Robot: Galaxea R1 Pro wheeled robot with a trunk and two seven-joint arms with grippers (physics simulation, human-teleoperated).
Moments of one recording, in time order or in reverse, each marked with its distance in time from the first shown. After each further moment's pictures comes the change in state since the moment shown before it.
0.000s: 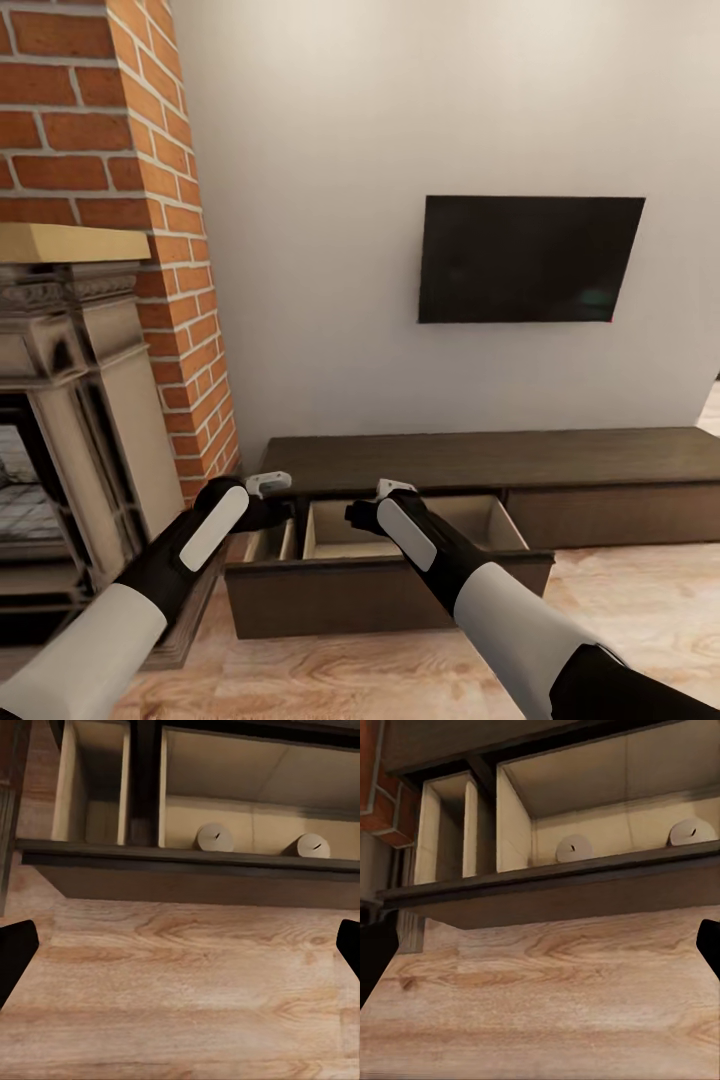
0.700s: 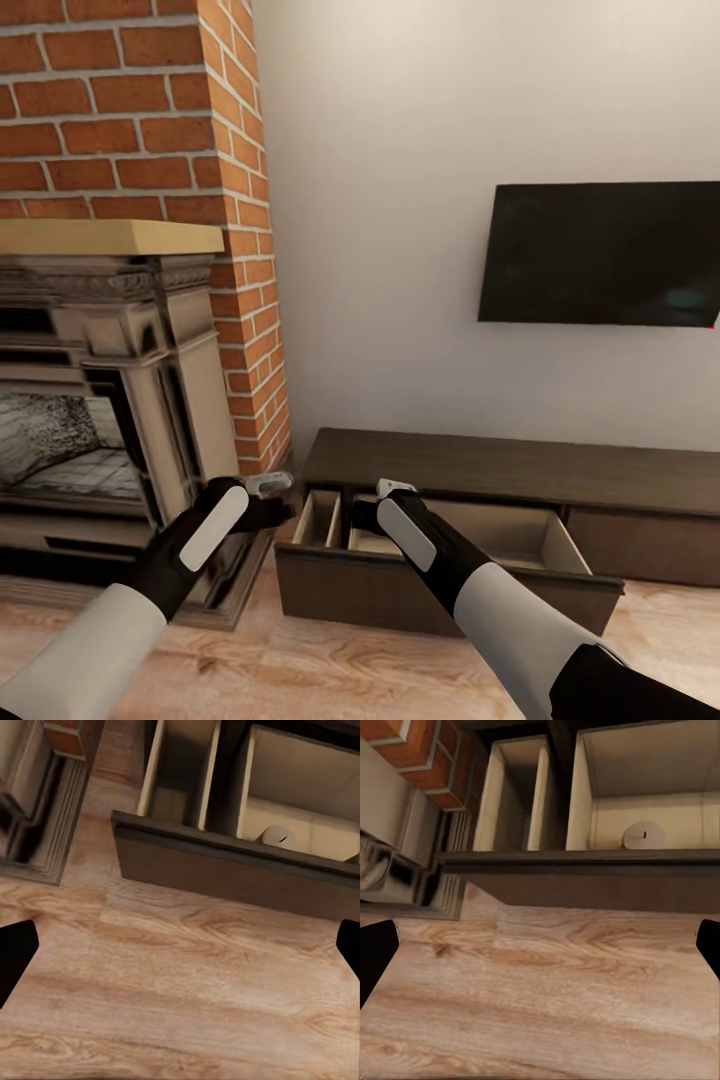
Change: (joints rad) left arm 0.000 0.000 0.001 0.001 0.000 0.000 0.000; right arm 0.000 0.000 0.002 0.000 0.000 0.000 0.000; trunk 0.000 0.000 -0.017
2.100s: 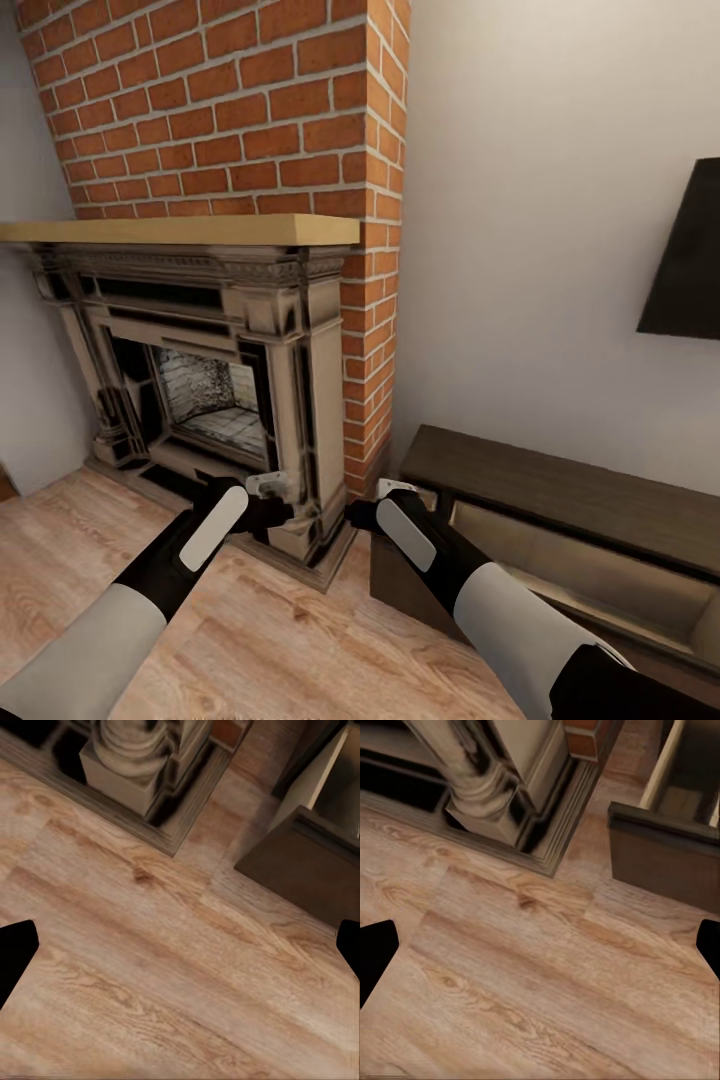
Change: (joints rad) left arm 0.000 0.000 0.002 0.000 0.001 0.000 -0.002; right arm 0.000 0.000 0.004 -0.004 0.005 0.000 0.000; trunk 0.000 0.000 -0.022
